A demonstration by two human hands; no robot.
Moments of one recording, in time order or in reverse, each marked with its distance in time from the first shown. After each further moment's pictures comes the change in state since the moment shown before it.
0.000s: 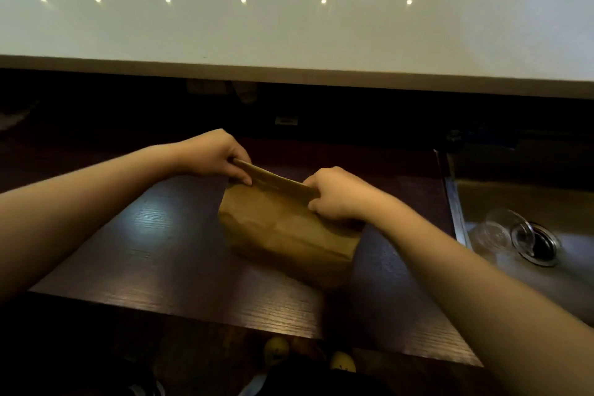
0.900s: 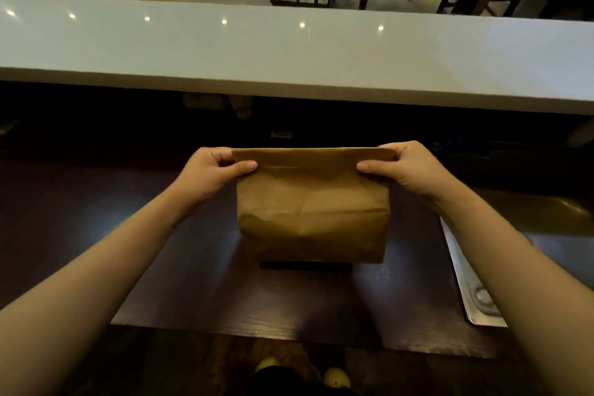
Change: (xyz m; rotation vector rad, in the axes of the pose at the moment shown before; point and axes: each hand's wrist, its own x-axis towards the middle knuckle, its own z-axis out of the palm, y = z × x) left_hand -0.035 0.025 0.029 -0.990 0.585 -0.126; right_hand -0.029 0.060 -0.035 0.782 0.412 -0.058
